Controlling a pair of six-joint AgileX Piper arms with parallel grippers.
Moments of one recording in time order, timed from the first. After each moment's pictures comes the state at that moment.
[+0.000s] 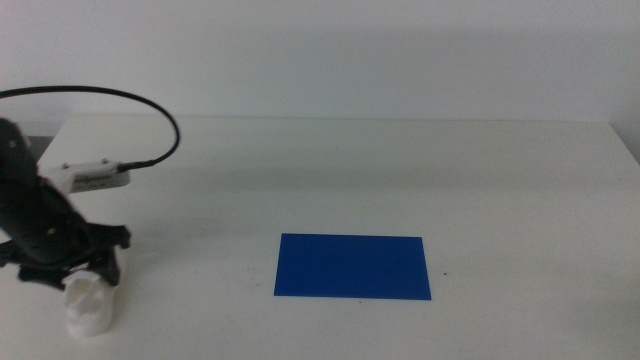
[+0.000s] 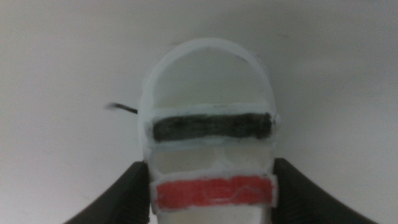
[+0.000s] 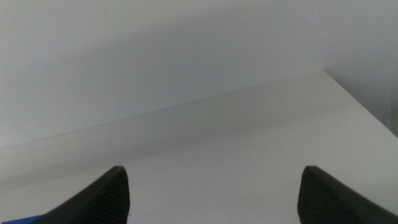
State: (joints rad) left arm 0.11 1.77 -1.01 -0.16 0.82 0.09; right arm 0.03 0.00 0.00 -0.04 0.19 0.30
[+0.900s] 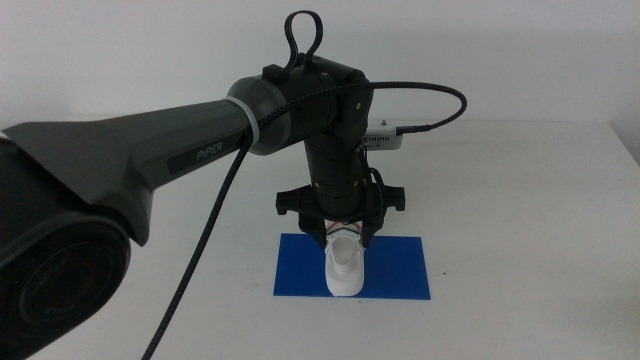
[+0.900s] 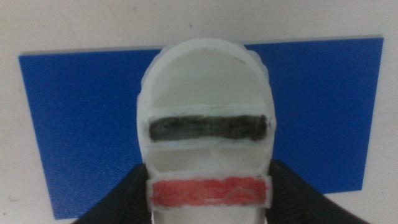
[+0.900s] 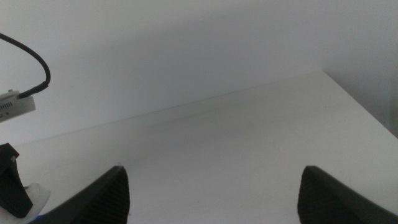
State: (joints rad) left arm -0.67 2.14 -1.78 -0.07 1.16 -0.58; right arm 0.03 0.00 0.00 -0.04 0.19 0.30
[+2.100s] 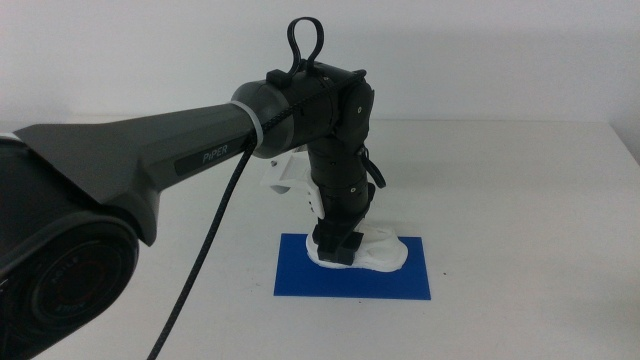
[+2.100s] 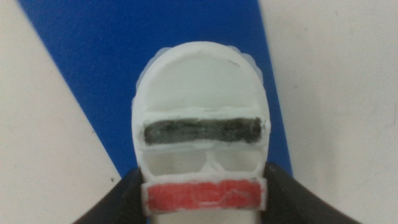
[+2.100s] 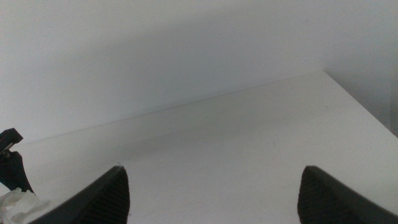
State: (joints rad) left arm -0.67 2.16 -1.78 -0.10 1.14 -1.88; right arm 0.03 0.00 0.00 -0.04 0.19 0.30
